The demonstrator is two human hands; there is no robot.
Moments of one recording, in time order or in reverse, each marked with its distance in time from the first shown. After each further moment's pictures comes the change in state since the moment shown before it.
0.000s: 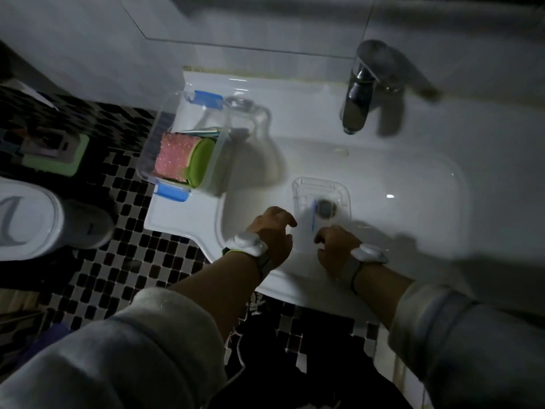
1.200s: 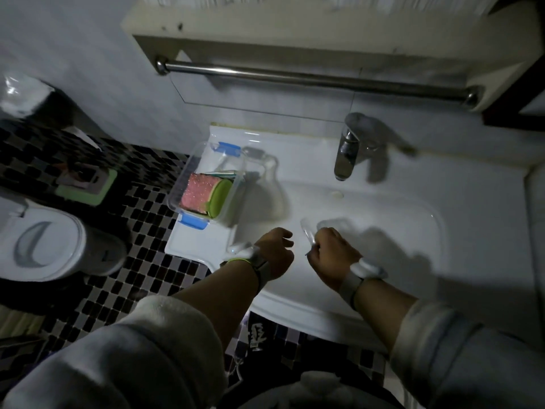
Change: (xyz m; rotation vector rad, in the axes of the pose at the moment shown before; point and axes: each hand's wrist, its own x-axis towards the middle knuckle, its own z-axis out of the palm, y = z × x) left_hand -0.015 0.041 -0.052 -0.393 -0.020 -0.276; right_hand -0.053 -0.045 -0.076 0.137 0.305 -0.203
